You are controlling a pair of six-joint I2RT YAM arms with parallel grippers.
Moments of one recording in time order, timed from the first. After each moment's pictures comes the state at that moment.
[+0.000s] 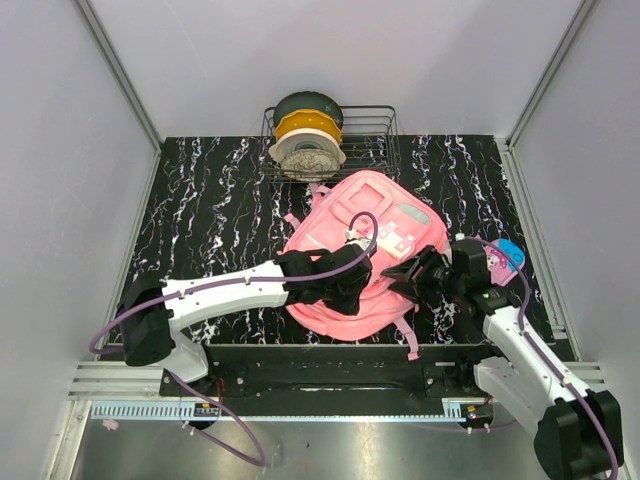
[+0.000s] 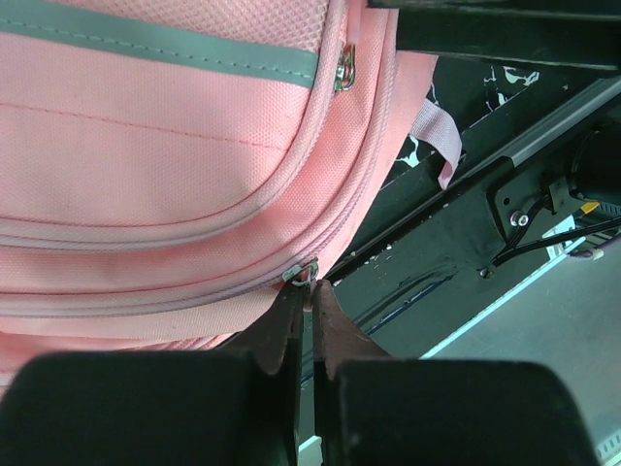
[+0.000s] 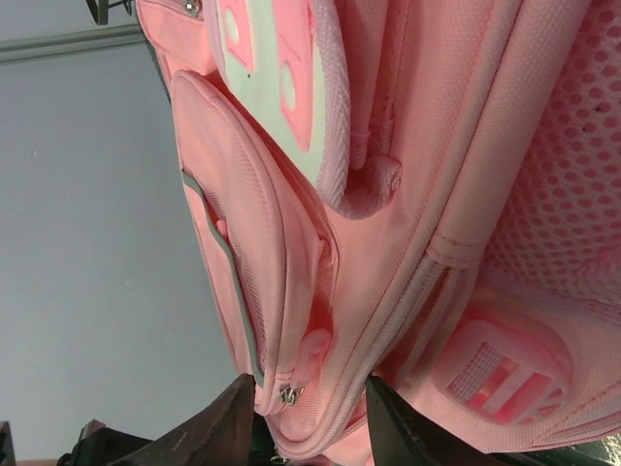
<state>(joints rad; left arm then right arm) -1.17 1.53 1.24 -0.68 -0.07 -0.70 0.26 0.82 0.44 -0.25 -0.55 1.24</state>
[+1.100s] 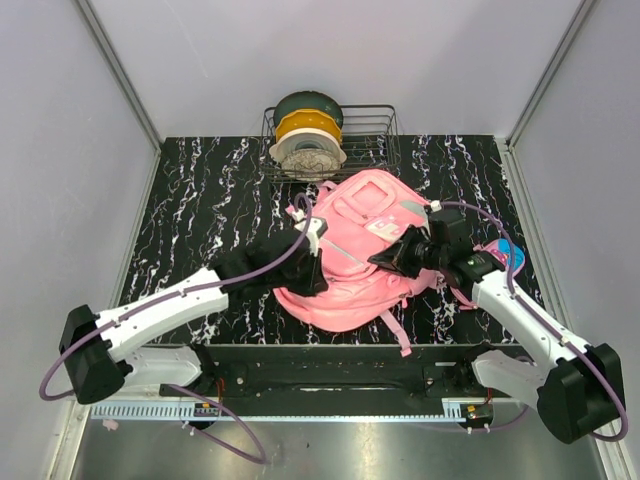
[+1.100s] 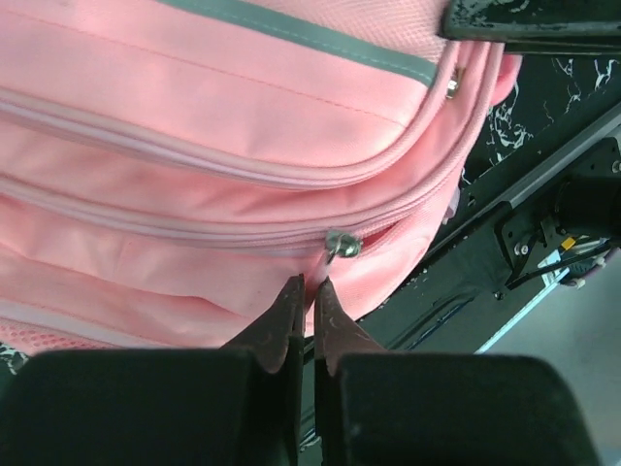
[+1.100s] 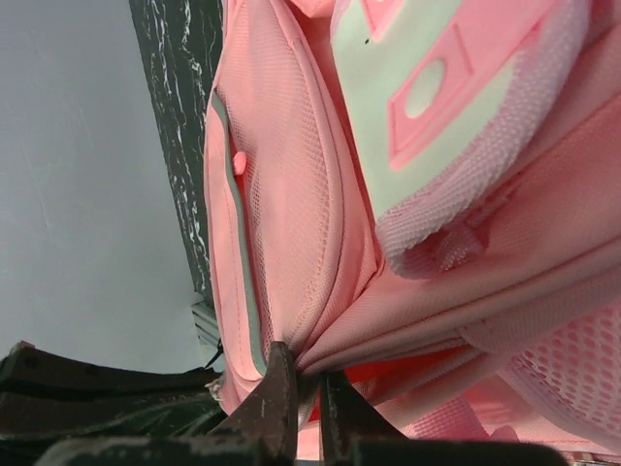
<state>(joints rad) -0.97 1.20 0.98 -0.57 -0.03 -0.59 0.39 1.06 0.72 -0.34 -0.41 1.01</state>
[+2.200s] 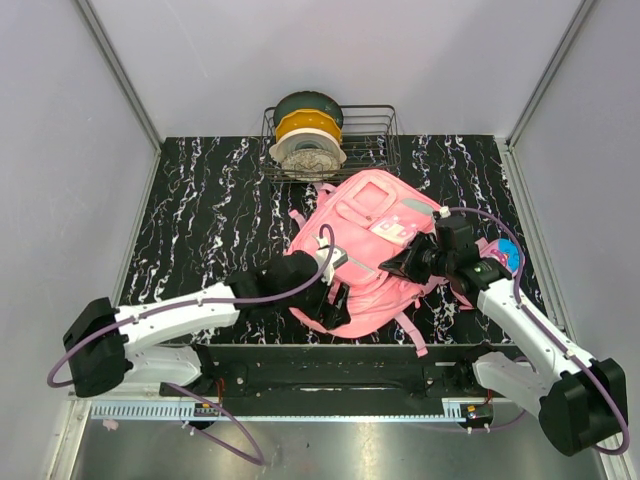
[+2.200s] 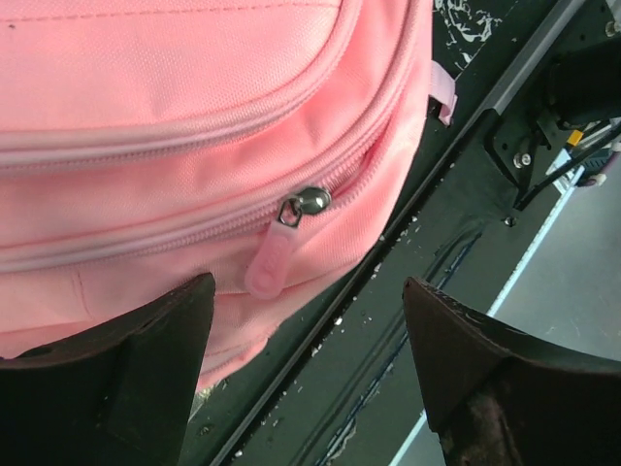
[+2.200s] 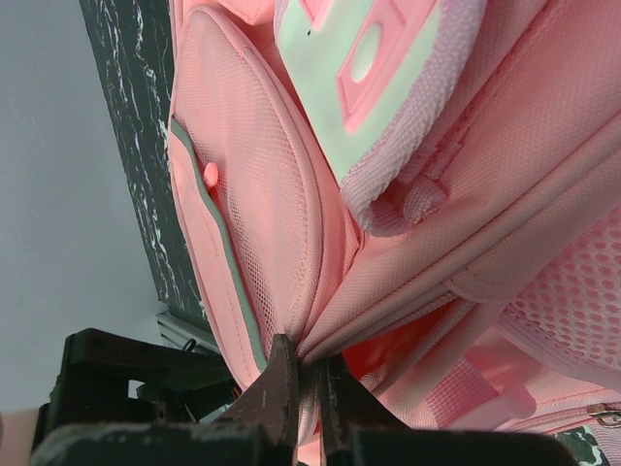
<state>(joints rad) -1.04 1.18 0.77 -0.28 0.14 -0.45 0.37 1.00 0.68 -0.39 -0.36 0.95</state>
